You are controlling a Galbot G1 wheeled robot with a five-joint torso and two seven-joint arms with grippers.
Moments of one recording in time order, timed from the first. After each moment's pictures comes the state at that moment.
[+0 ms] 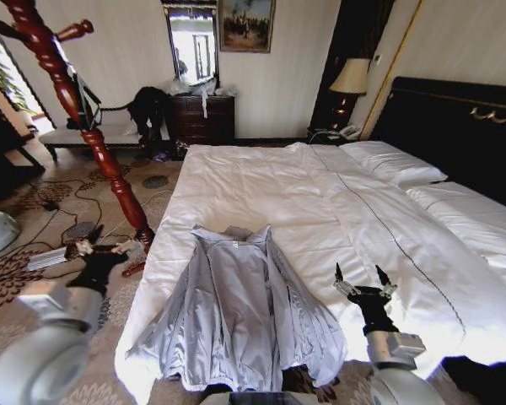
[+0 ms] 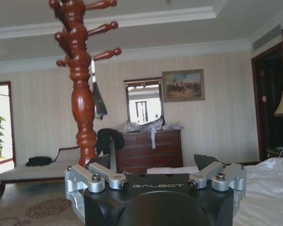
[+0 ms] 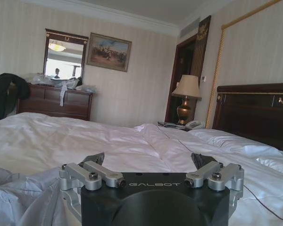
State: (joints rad) left arm 1.63 -0.69 -1.19 -2.51 -1.04 0.35 -0.46; right arm -1.87 1.27 0.66 2.34 0.17 0.03 0.27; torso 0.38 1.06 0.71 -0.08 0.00
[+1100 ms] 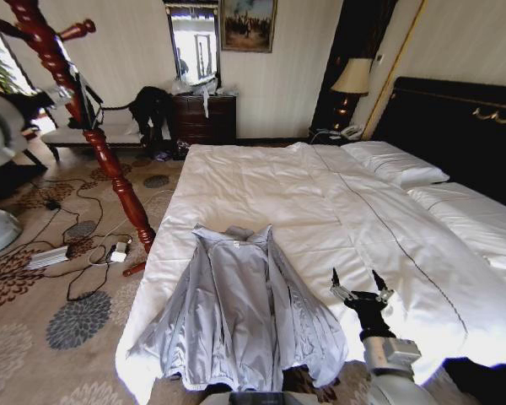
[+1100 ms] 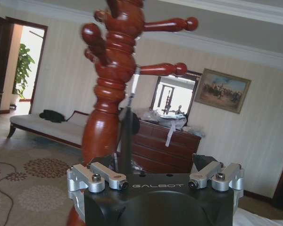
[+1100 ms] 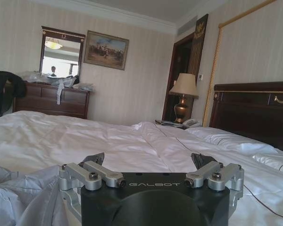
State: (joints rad) left arm -0.10 -0.53 -0.05 -1.59 -1.57 0.57 -0.69; right arm -1.88 1.31 0.65 2.36 0.14 0.02 0.27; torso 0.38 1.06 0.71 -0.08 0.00
